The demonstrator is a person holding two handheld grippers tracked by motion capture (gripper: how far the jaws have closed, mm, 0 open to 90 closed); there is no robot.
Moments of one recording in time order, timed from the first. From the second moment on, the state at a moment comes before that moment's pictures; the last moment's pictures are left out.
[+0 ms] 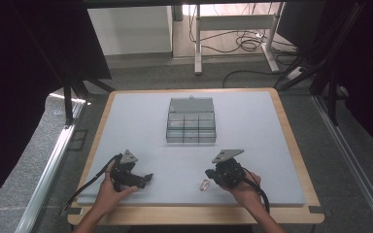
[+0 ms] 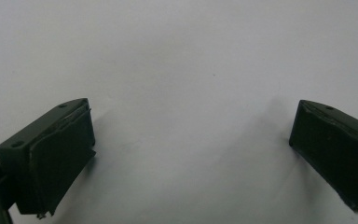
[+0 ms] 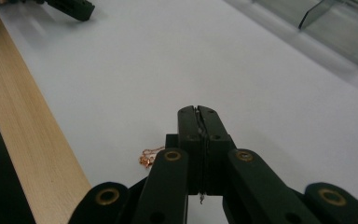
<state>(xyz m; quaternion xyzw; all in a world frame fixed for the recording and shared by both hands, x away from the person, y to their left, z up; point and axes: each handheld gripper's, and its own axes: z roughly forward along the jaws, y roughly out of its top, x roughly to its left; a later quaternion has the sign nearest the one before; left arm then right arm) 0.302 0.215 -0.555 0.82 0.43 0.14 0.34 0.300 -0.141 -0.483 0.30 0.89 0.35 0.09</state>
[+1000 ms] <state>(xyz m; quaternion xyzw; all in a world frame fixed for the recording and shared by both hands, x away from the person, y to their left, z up) 0.303 0.215 -0.554 0.82 0.43 0.14 0.34 0.311 -0.145 -0.405 0.28 0.85 0.43 0.13</state>
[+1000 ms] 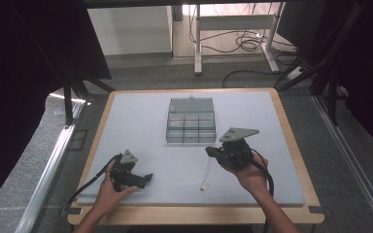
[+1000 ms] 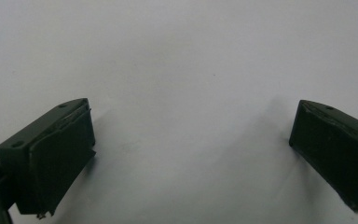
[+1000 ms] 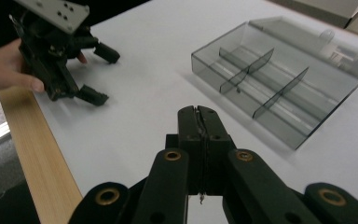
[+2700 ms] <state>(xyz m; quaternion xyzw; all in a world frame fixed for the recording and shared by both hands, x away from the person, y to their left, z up) 0.303 0.215 -0.554 0.82 0.43 0.14 0.34 0.330 -0.130 -0.319 0.28 0.82 0.48 0.15</state>
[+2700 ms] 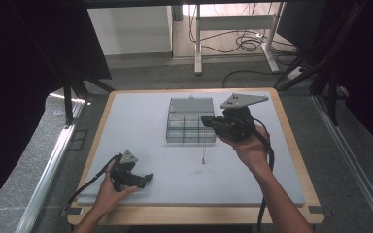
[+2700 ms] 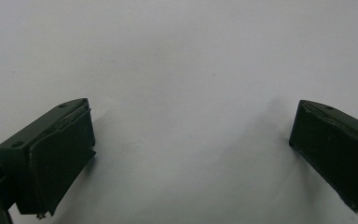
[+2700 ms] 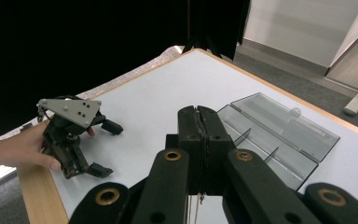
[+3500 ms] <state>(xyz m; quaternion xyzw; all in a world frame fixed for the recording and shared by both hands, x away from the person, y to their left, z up) 0.303 0.215 -0.554 0.82 0.43 0.14 0.34 0.356 -0.134 -0.304 0.31 0.79 0.50 0.16</state>
